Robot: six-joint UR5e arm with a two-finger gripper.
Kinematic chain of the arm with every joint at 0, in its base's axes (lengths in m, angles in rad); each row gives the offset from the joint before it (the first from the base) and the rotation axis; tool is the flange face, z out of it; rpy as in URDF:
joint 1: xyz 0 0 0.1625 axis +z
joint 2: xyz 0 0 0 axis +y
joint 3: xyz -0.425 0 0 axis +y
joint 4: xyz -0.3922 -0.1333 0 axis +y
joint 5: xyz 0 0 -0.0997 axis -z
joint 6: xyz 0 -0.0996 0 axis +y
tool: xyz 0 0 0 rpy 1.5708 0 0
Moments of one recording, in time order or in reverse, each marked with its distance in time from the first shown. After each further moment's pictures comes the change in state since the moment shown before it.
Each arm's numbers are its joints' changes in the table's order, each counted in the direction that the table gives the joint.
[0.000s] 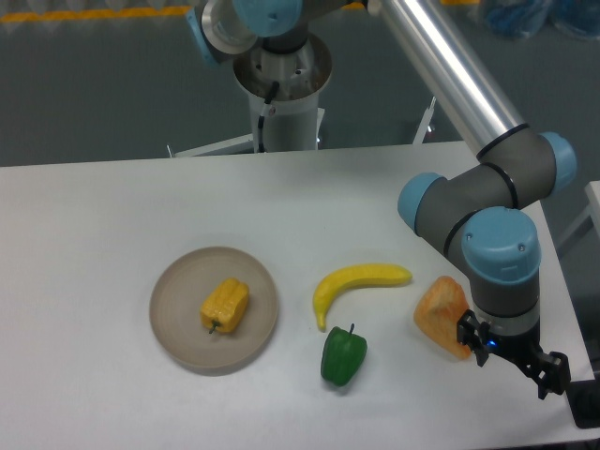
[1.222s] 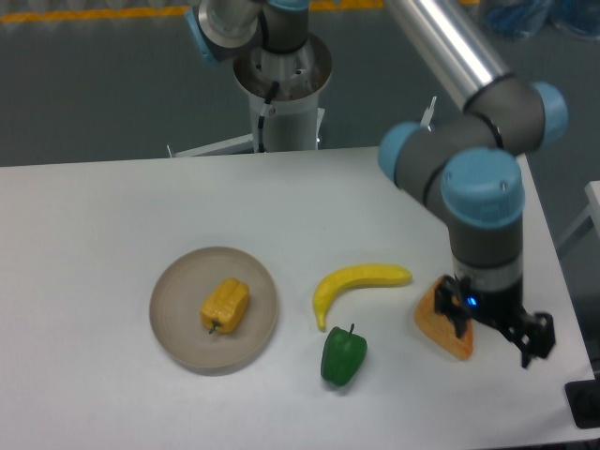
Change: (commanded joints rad) arm -0.011 -0.282 0.161 0.187 -0.182 0.101
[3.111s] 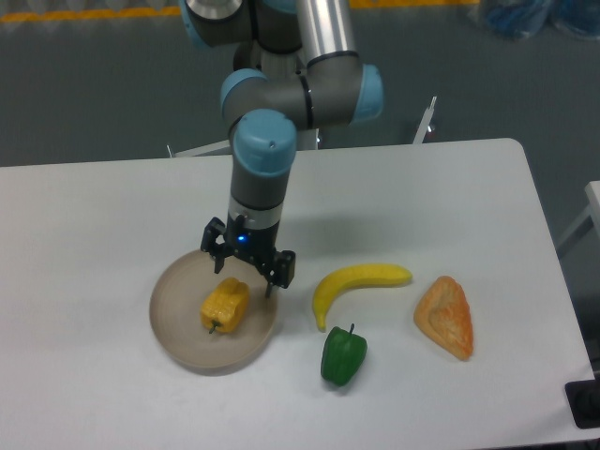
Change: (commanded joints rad) arm -0.340 -0.158 0.603 -0.288 -0.114 0.514
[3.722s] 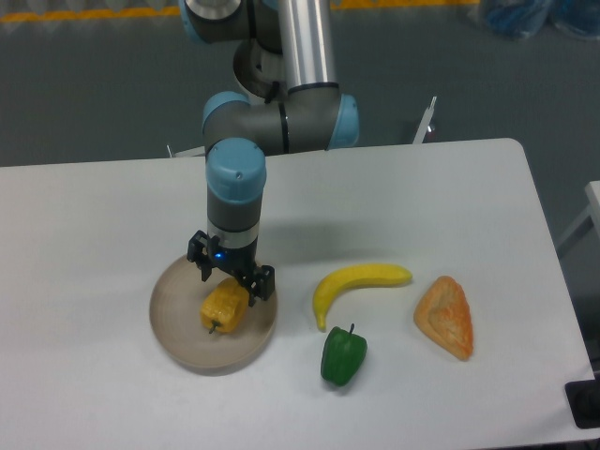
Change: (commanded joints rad) arm -0.038 0.055 0.006 -0.031 0.041 0.000
